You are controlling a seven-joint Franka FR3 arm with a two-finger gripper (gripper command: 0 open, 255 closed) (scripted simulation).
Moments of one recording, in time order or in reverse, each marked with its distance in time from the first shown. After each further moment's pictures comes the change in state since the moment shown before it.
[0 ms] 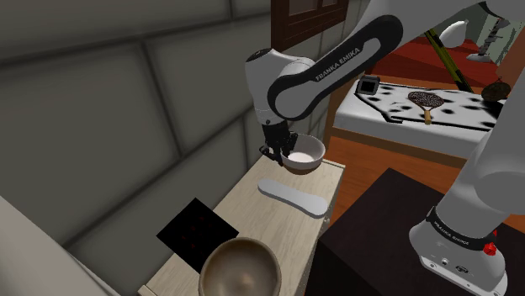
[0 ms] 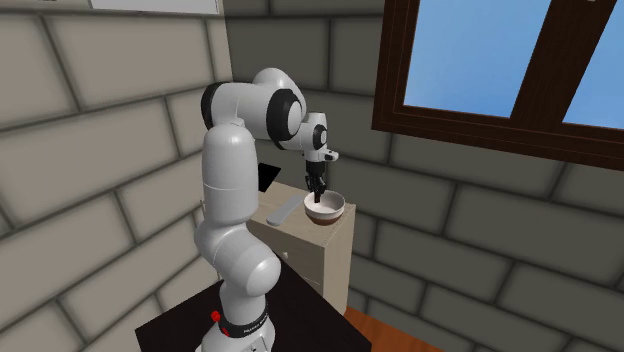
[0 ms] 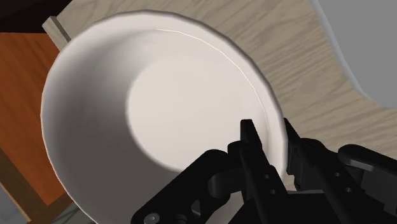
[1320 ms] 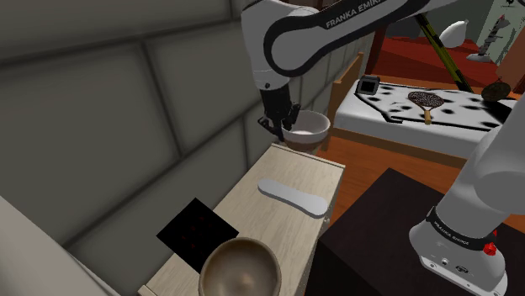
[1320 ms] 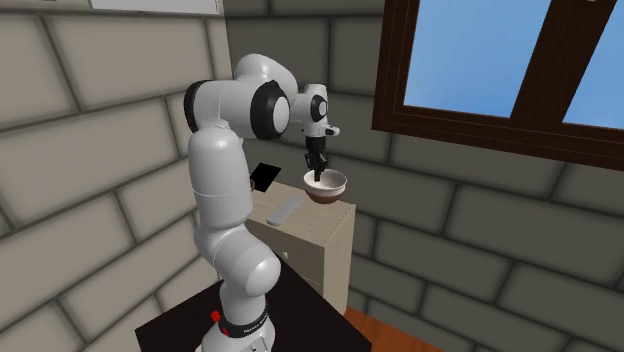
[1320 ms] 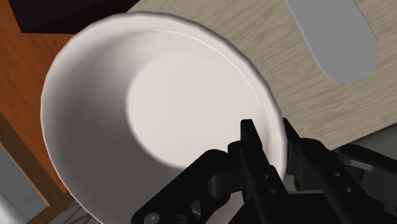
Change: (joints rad) arm -0.005 -0.114 0.002 0.136 0.055 -0.239 -0.053
